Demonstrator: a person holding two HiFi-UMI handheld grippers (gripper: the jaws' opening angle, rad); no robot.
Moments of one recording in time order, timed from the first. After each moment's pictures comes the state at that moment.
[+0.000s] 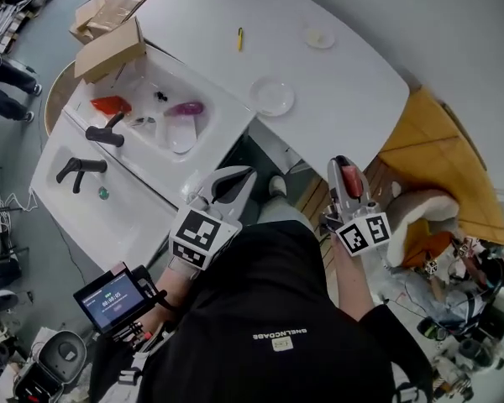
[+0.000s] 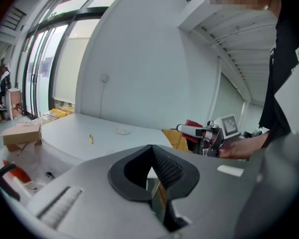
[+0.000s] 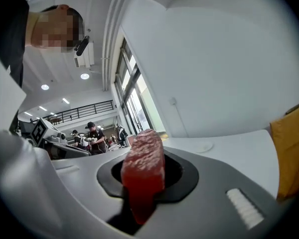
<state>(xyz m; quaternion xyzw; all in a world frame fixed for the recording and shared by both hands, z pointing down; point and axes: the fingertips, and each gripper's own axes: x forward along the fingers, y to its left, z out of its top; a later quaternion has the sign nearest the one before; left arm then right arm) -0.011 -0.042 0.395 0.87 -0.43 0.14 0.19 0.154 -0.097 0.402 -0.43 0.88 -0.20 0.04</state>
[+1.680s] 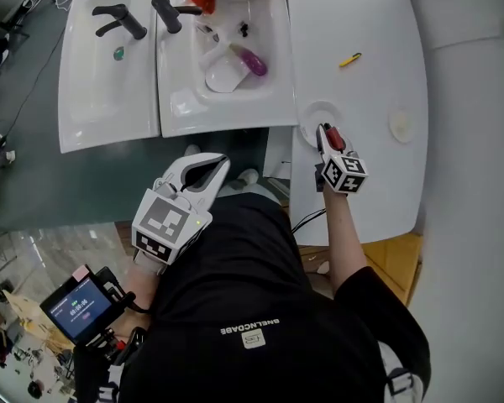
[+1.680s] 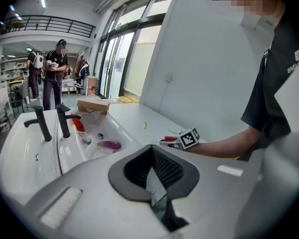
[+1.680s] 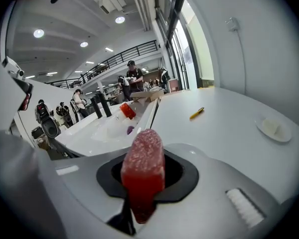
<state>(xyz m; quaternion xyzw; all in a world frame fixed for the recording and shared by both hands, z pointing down) -0.071 -0.029 0.436 0.62 -0.71 0.09 0.32 0.000 -0.278 0.647 -0.10 0.94 -0.18 -0.29</state>
